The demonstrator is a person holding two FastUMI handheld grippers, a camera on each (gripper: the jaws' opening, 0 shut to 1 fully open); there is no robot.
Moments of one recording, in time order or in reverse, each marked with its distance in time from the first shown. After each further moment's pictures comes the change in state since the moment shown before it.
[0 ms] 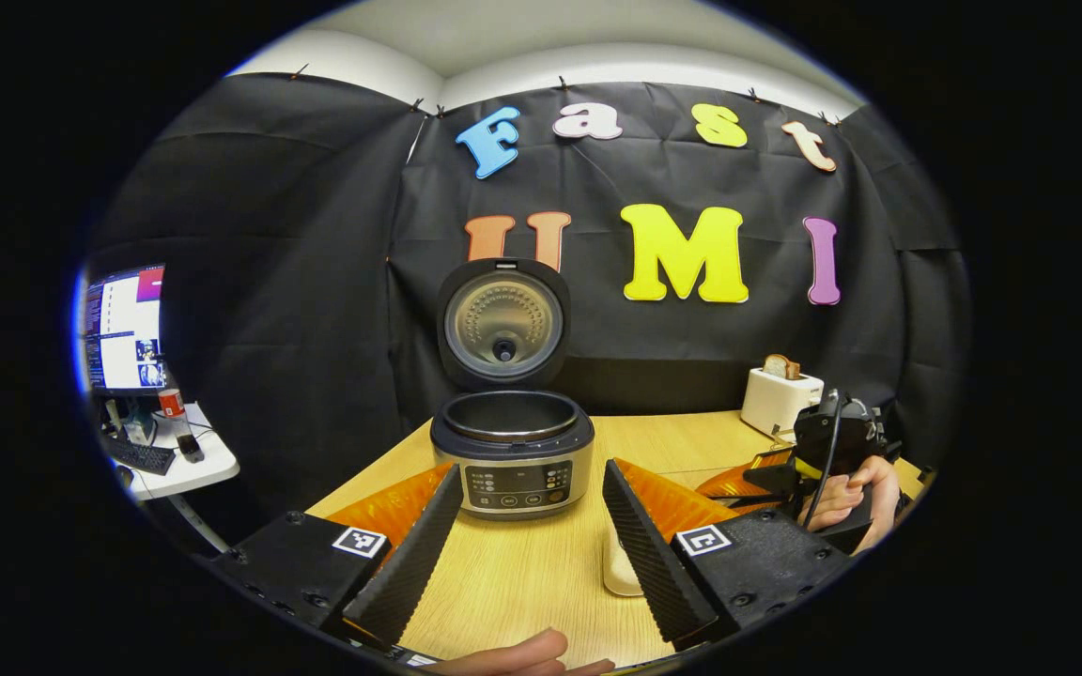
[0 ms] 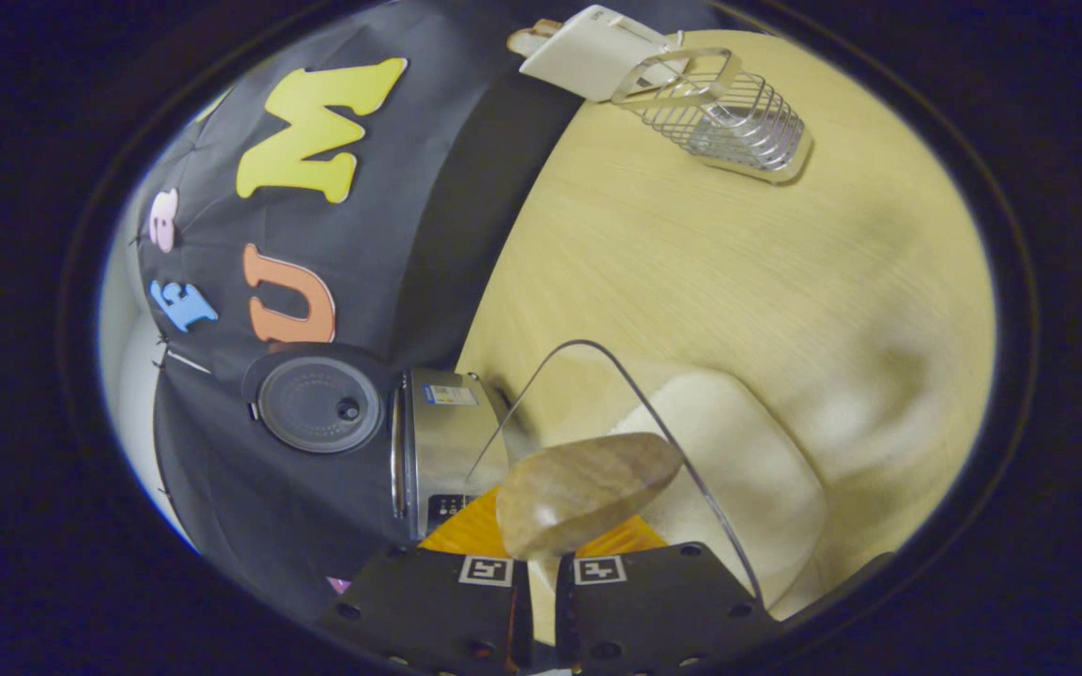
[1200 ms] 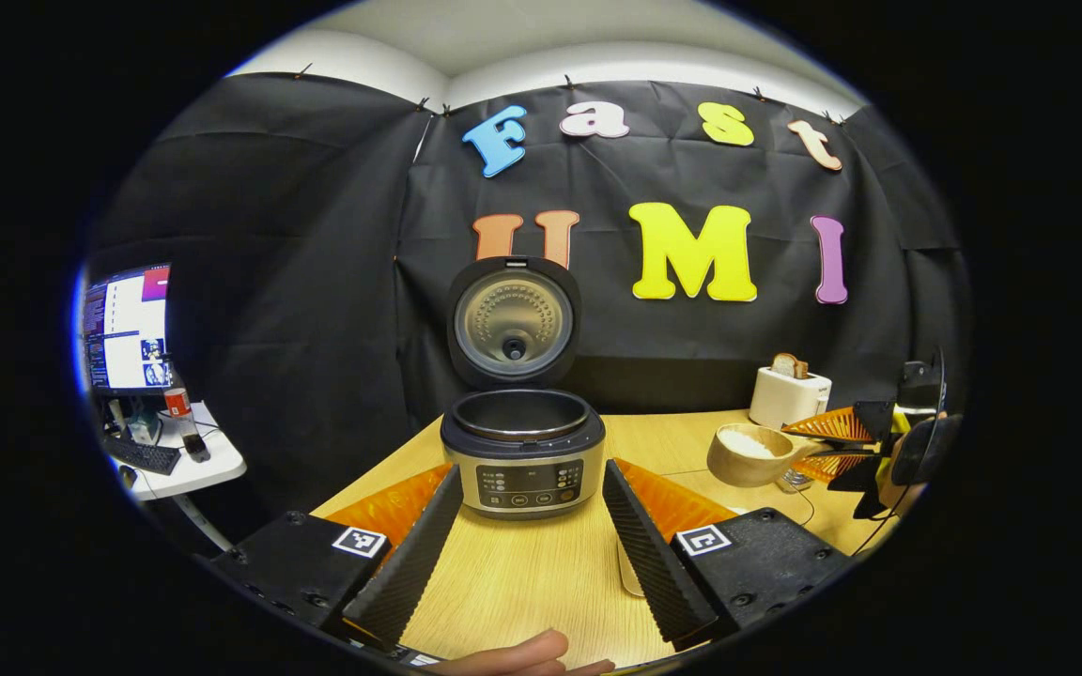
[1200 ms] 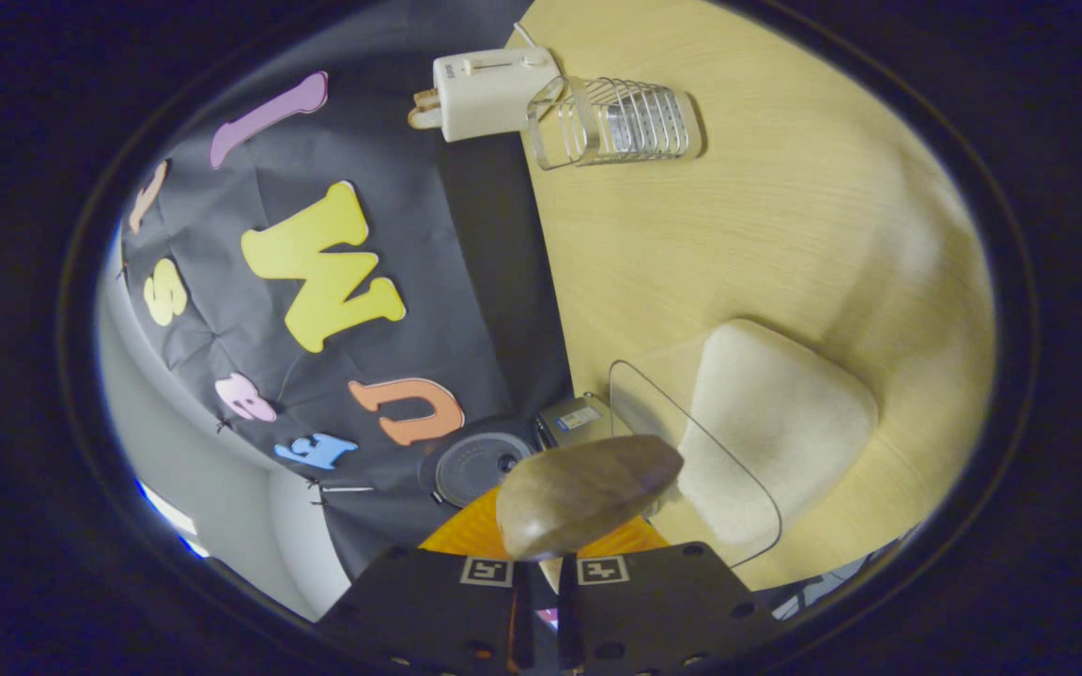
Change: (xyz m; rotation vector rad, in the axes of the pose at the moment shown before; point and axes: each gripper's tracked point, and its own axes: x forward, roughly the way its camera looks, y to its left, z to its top) left arm -0.001 0.007 0.001 0.001 0.003 0.018; right arm -0.093 0.053 0.031 0.496 0.012 0.376
